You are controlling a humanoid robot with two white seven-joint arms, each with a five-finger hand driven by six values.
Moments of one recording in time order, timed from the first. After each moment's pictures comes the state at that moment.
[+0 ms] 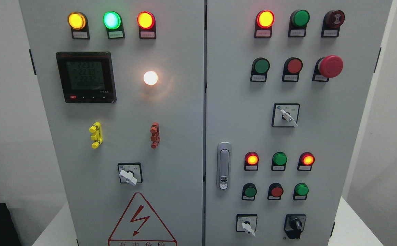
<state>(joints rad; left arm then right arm) 0.13 -0.06 0.04 -0.11 0.00 -0.04 -0.16 0.21 0.08 -0.12 -1.63 -0.10 -0.30 0.14</state>
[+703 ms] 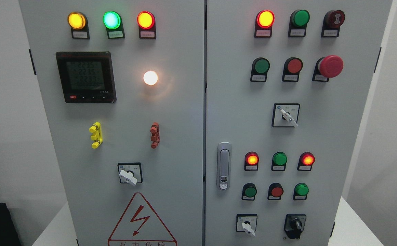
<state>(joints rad) 0.13 -0.06 0.04 -0.11 0.00 -0.04 -0.16 0.11 0.06 -0.12 -1.70 -0.11 -0.22 0.14</state>
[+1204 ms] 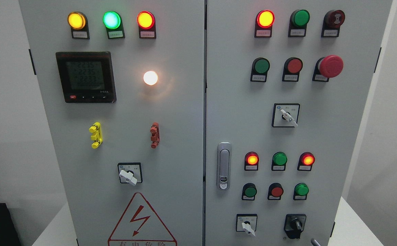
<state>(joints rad) 0.13 -0.06 0.04 -0.11 0.00 -0.04 -0.16 0.07 0.06 -0.12 -1.72 -0.12 -0.20 0.14</state>
